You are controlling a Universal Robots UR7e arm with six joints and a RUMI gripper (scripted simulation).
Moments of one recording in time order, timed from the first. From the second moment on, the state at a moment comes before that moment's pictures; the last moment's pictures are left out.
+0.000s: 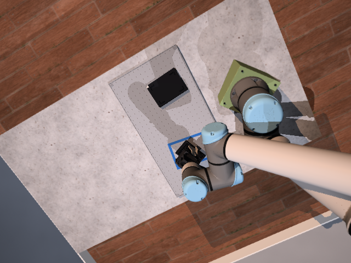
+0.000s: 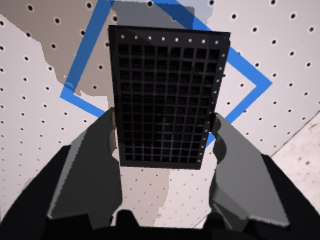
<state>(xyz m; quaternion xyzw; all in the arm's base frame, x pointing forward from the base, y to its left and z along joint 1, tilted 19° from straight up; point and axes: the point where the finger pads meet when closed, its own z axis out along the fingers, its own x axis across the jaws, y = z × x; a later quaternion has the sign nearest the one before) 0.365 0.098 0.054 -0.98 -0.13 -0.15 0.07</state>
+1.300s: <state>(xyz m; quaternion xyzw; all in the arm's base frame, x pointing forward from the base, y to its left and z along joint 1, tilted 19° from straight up) 0.356 0.091 0.080 -0.98 -0.12 -0.15 0.07</state>
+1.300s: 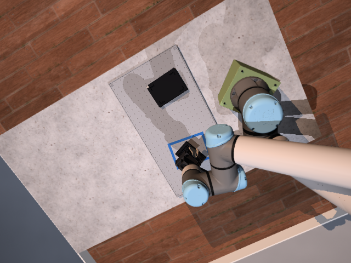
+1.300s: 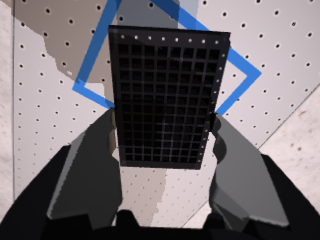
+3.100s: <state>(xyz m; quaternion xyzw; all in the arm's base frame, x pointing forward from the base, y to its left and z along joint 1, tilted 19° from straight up) 0.317 -0.054 0.049 -0.93 0.33 -0.10 0.13</state>
